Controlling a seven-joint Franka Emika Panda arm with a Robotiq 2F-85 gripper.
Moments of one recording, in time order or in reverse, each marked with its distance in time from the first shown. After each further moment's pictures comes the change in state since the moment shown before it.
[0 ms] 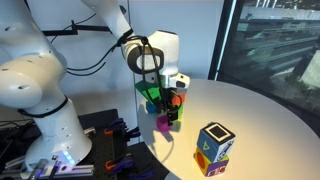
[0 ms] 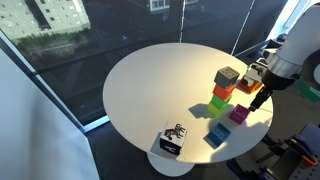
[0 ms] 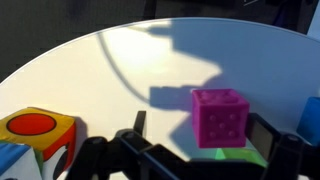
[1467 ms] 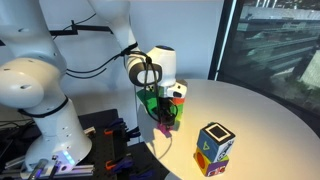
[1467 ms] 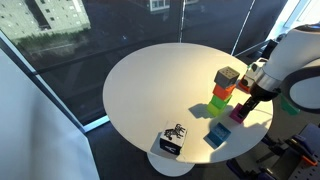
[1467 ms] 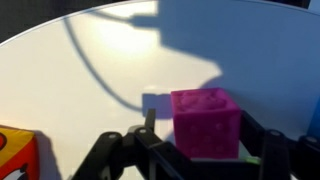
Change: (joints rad) arm 0.026 0.173 0.034 0.001 0.078 0.197 0.039
